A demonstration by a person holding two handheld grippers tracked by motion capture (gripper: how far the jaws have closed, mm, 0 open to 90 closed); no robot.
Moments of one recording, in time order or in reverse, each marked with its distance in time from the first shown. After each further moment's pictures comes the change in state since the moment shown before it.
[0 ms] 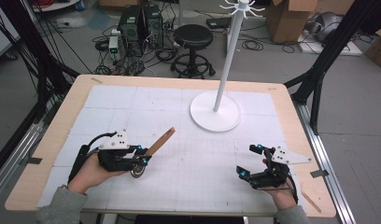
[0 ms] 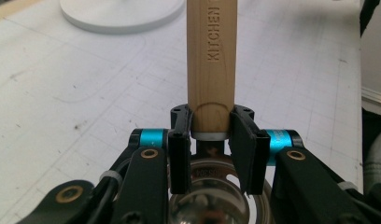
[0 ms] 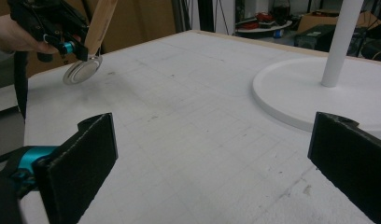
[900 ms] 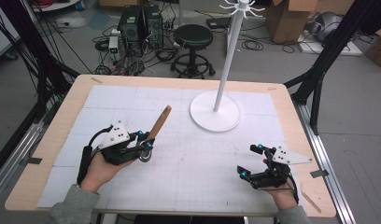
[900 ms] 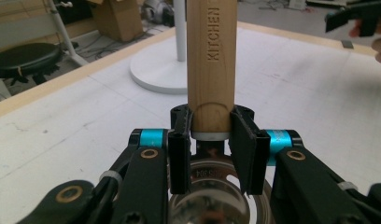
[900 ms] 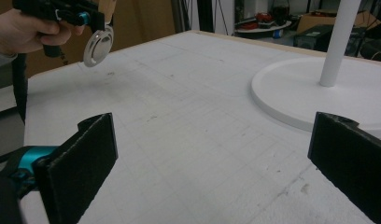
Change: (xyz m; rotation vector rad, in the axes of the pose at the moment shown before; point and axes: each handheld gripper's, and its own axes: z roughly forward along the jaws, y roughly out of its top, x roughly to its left) left arm -0.002 0.017 0.004 -0.210 0.209 -0.048; right arm 0.000 0.000 -0.002 -0.005 -0.003 0.003
